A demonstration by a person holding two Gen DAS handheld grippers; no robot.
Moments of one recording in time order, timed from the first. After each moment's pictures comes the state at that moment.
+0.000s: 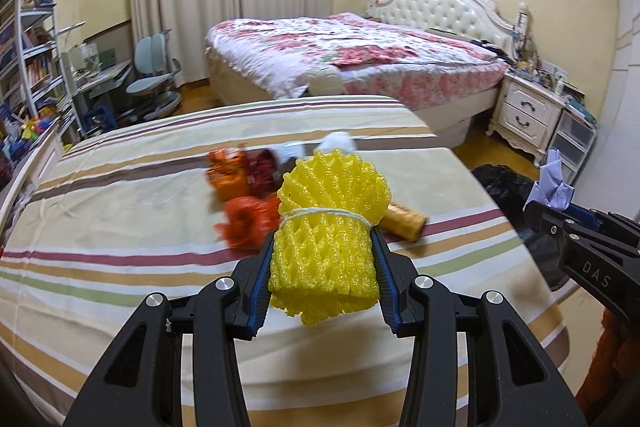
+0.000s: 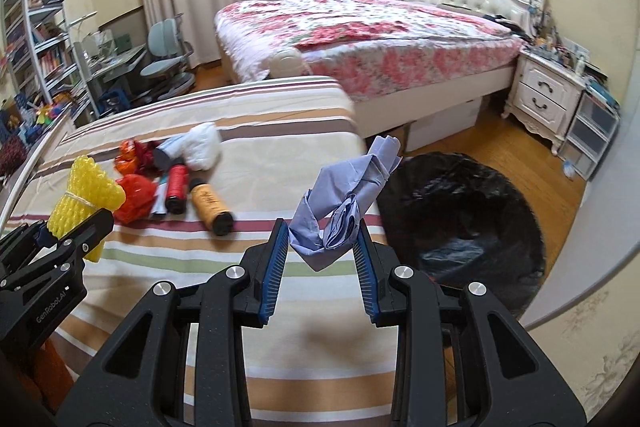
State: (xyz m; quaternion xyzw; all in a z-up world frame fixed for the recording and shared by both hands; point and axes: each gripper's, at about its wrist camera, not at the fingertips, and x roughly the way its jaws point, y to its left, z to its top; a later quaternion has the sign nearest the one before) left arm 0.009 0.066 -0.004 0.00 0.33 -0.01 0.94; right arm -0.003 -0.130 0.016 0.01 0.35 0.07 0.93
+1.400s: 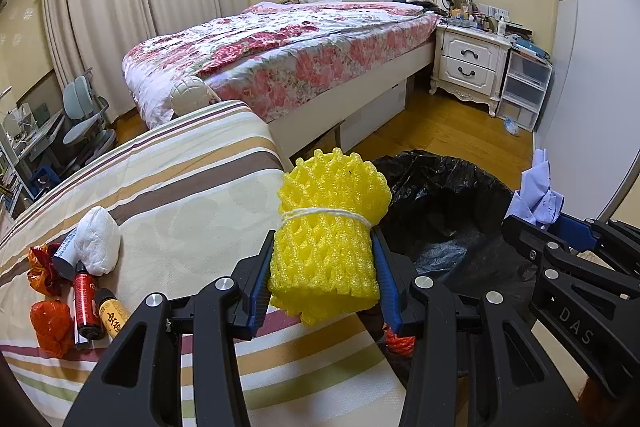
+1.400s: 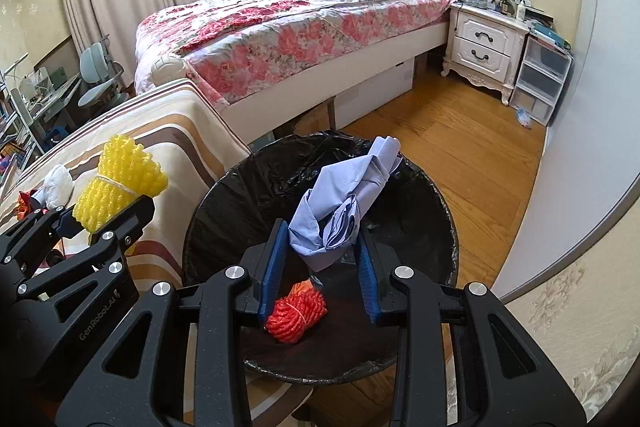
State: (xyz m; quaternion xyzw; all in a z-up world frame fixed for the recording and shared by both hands) left arm 0.102 -0.113 -0.040 0.09 0.36 -0.11 0.92; right arm 0.051 -0.261 -0.027 0.06 0.39 -0.02 0.92
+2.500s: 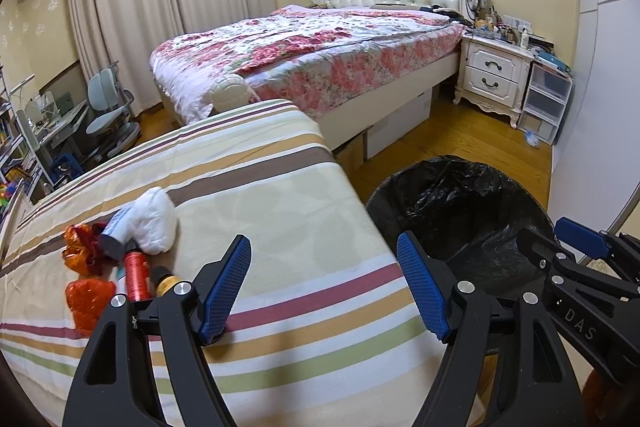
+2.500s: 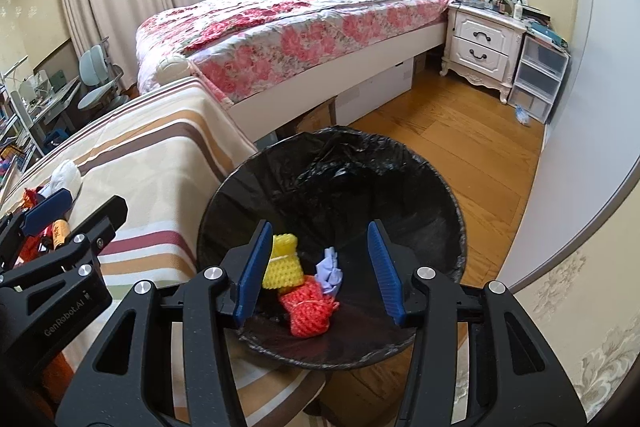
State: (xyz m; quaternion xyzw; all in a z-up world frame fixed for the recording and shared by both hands) left arm 0.081 -0.072 -0.027 0.08 0.35 -0.06 0.93; right arm 0.039 -0.244 -0.024 0.07 0.38 -0.01 0.92
